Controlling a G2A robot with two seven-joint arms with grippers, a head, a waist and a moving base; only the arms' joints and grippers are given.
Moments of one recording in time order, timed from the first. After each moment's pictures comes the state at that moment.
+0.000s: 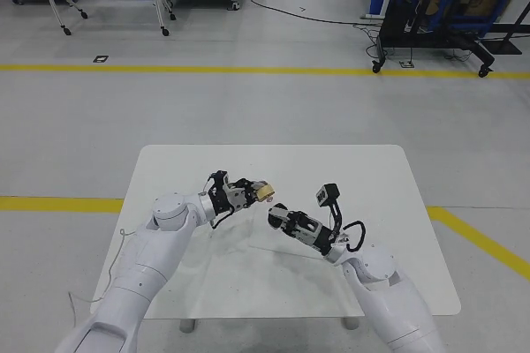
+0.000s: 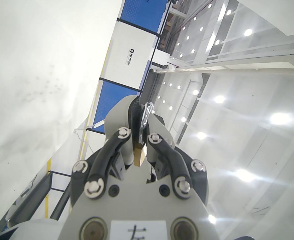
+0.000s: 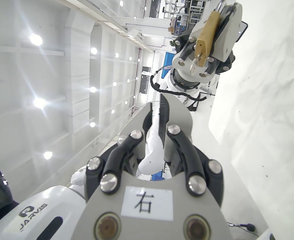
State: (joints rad) left arm 0.94 -1.33 -1.08 -1.00 -0.61 0.17 -0.91; right arm -1.45 -1.33 1.23 -1.55 0.33 -0.24 0.73
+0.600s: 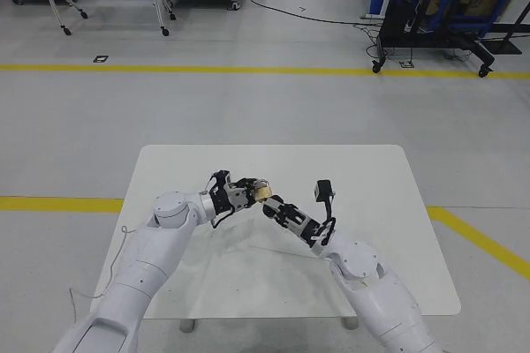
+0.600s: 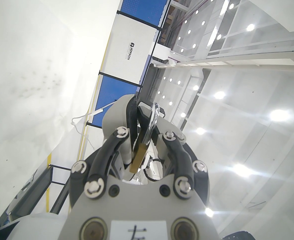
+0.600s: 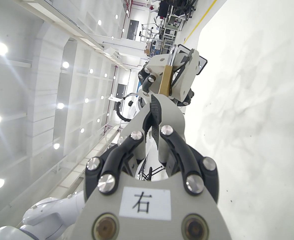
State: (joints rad) left arm 0.92 -1.33 -1.06 -0.96 -0.62 0.16 -0.94; right arm -1.39 -1.35 1.15 -1.49 0.16 -0.23 0.48
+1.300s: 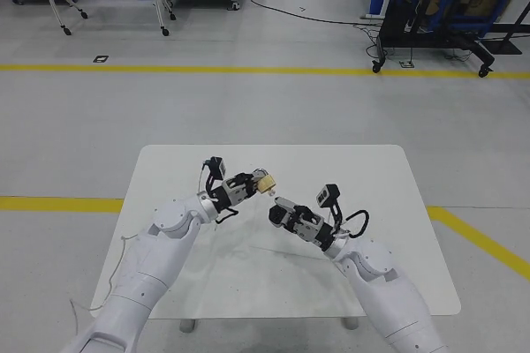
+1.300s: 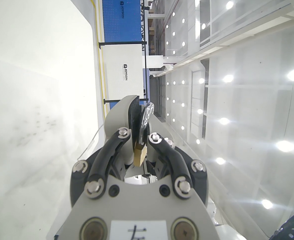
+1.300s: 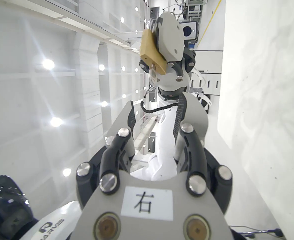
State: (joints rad) left arm 1.01 -1.32 -1.10 -1.11 -0.49 -0.17 -0.81; right arm -1.41 -1.33 1.23 -1.45 0.54 -0.16 0.76
